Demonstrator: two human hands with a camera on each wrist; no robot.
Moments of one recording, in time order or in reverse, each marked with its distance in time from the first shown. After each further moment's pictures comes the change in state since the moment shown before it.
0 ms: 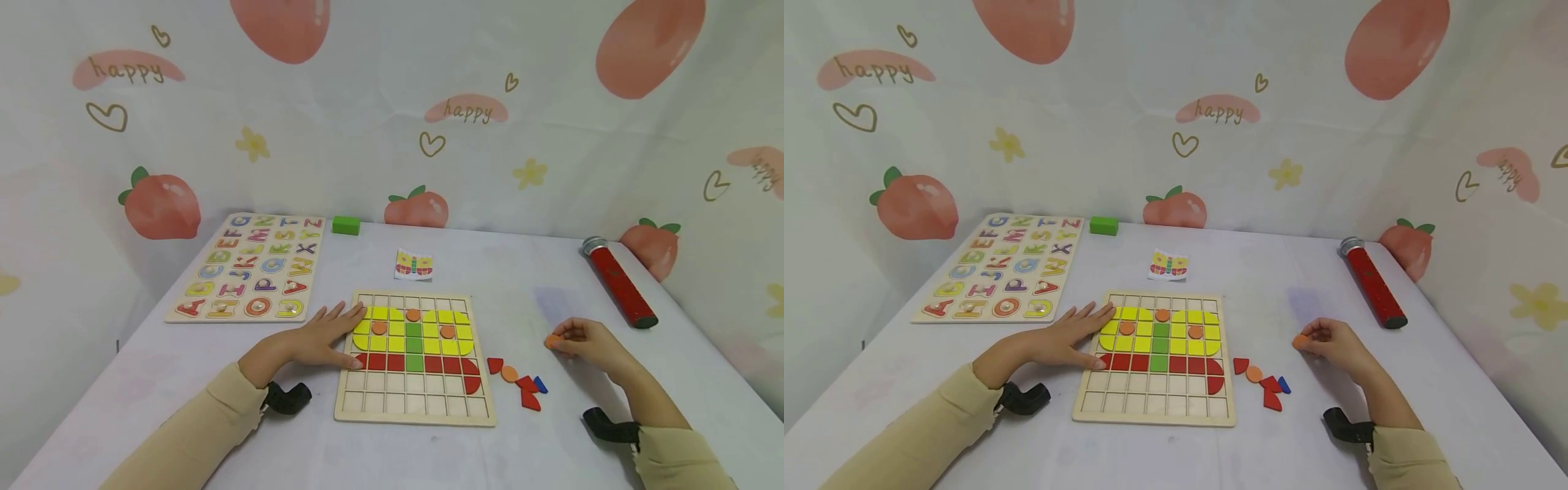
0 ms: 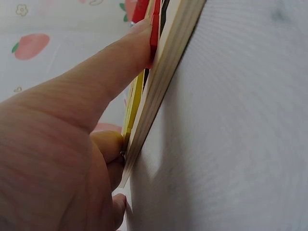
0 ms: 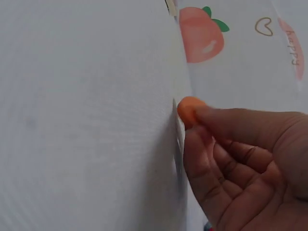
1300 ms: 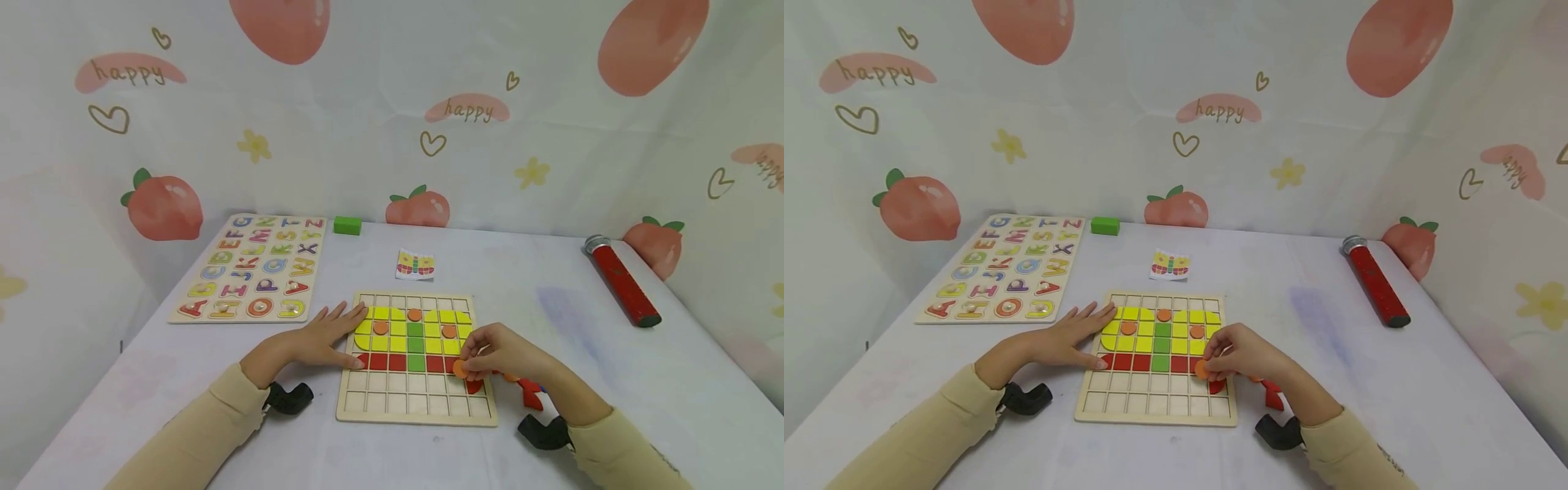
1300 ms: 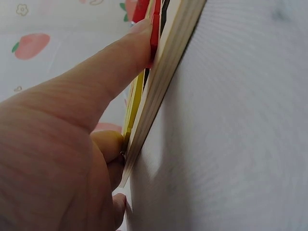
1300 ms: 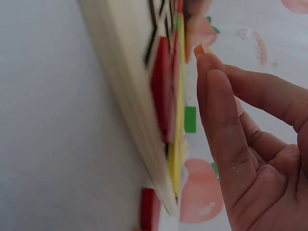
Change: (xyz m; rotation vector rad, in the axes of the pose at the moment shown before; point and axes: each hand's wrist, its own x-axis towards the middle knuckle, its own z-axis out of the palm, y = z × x) left_hand 0.000 0.001 0.000 -0.003 -0.004 -0.007; right_hand 0.002 -0.107 0.084 0.188 -0.432 -0.208
